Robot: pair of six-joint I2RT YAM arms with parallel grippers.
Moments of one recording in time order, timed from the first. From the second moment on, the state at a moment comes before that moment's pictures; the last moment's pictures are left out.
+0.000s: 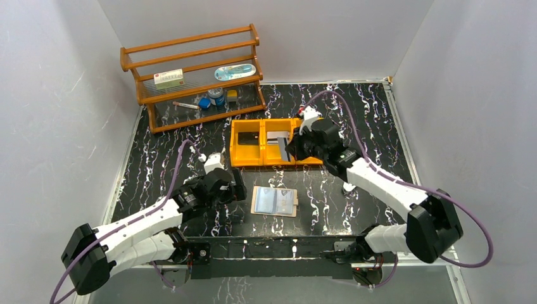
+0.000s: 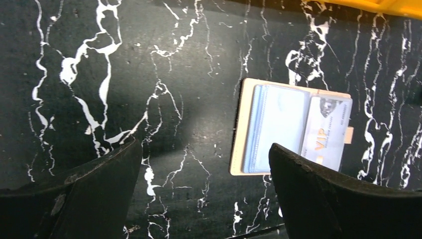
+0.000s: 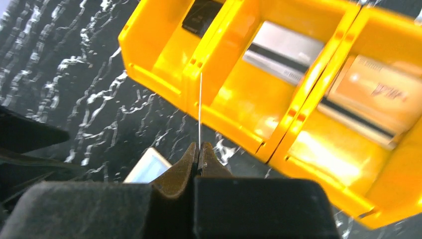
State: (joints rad) left arm -0.87 0.94 0.53 -0.43 -0.34 -0.87; right arm 0.64 1.25 0.84 -0.07 -0.14 0.34
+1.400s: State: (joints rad) left arm -0.73 0.89 0.52 -0.51 -0.30 -0.87; right arm 0.73 1.95 1.27 -0.03 0.17 -0.89
